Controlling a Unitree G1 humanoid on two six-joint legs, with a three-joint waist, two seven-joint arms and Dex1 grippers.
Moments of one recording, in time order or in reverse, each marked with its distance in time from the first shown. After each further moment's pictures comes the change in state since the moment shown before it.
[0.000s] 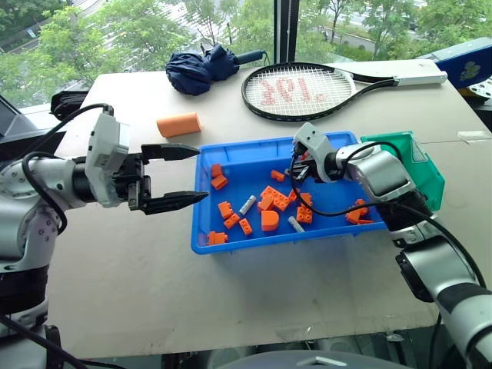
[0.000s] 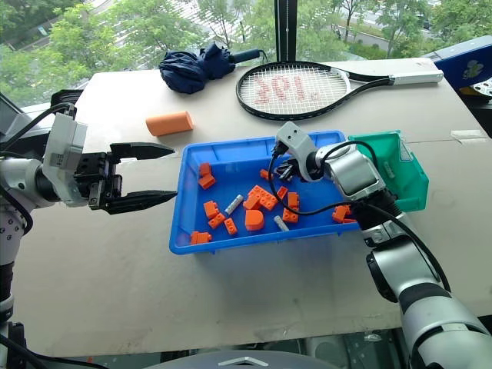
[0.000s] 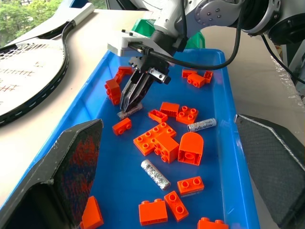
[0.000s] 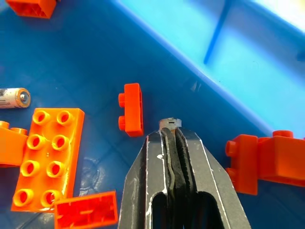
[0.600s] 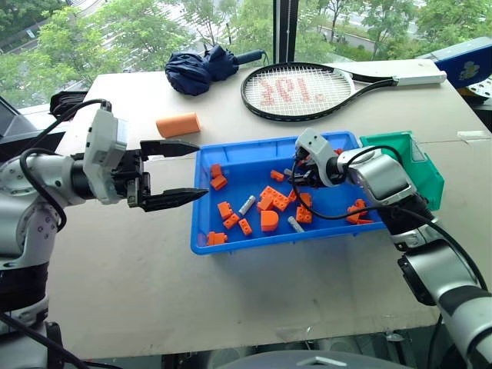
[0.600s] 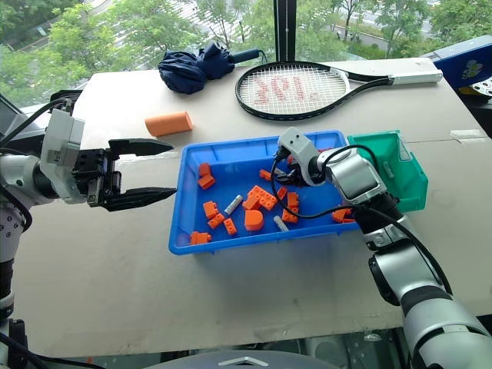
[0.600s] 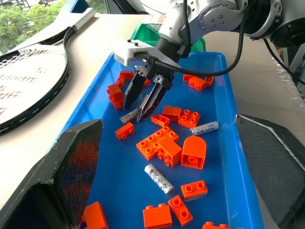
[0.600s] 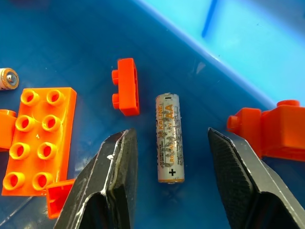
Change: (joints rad) left arm -0.021 0.000 -0.001 0.007 0.000 -0.004 -0.002; right arm 0.032 0.001 0.028 0.008 -0.008 0.022 -0.013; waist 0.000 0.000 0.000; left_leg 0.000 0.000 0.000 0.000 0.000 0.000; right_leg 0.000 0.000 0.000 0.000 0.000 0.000
